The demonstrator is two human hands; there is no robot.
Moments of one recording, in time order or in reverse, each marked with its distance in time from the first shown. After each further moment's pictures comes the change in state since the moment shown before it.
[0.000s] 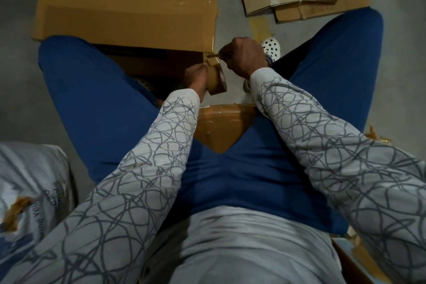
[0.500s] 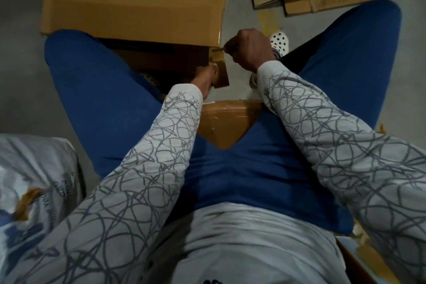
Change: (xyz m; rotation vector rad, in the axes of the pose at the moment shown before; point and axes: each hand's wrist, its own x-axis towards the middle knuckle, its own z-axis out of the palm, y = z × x) left_hand -0.007 0.003 -0.003 0.126 -0.168 -0.182; right_hand 0.007 0.001 -0.004 -0.006 -0.057 0.014
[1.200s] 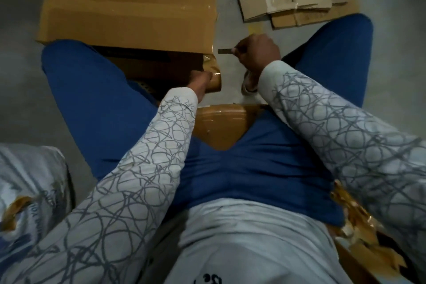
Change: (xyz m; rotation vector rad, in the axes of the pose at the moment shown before) left_hand 0.004 -0.002 0.001 0.074 0.025 0.085; right_hand -0.022 0.008 -0.039 0.001 -0.063 0.206
